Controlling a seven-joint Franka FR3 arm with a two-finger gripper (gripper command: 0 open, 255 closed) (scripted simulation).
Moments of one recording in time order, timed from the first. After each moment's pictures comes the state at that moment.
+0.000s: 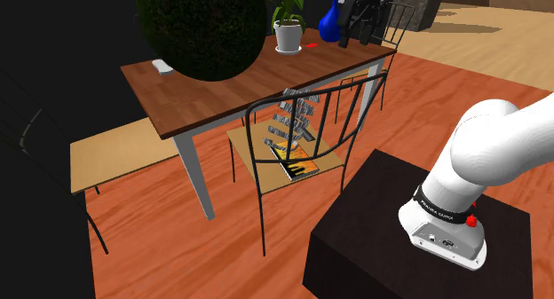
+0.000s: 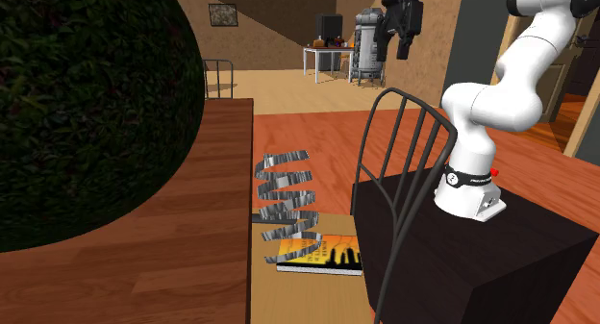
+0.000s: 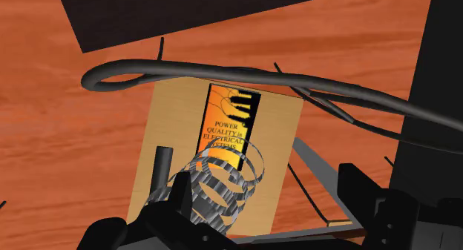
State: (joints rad) arm 0.00 -0.75 -0.07 -2.29 0.05 1.64 0.13
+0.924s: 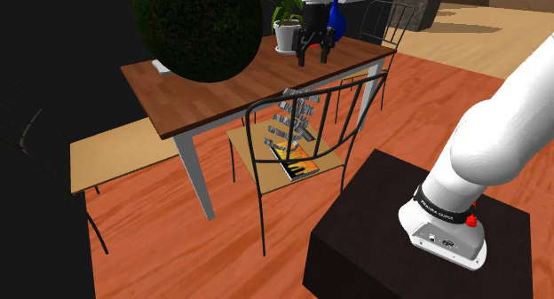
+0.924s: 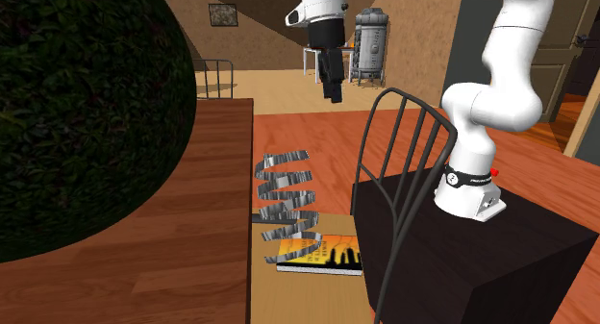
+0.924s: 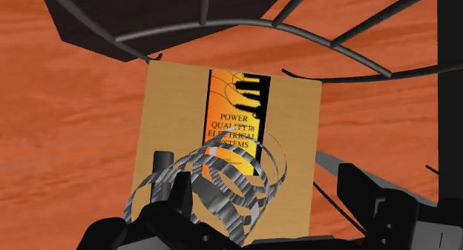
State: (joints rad) arm -0.01 -0.20 -0.11 -2.01 0.09 1.70 0.15
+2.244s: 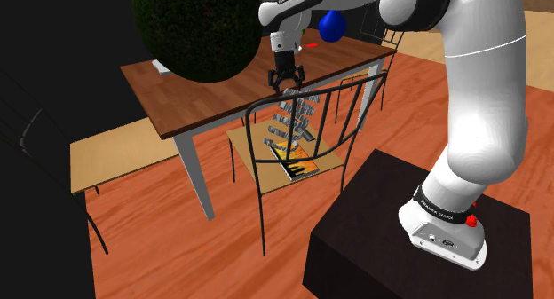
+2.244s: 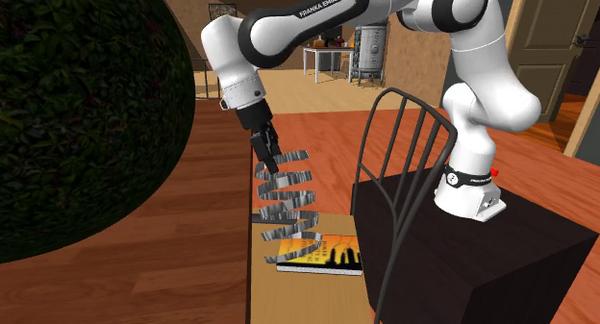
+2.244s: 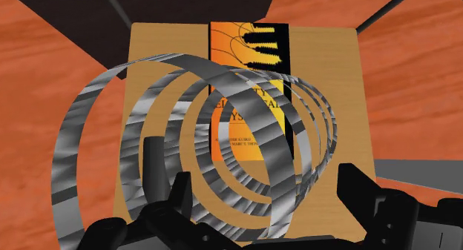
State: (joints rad) arm -0.06 0.49 -0.14 -1.50 0.18 1.63 0.15
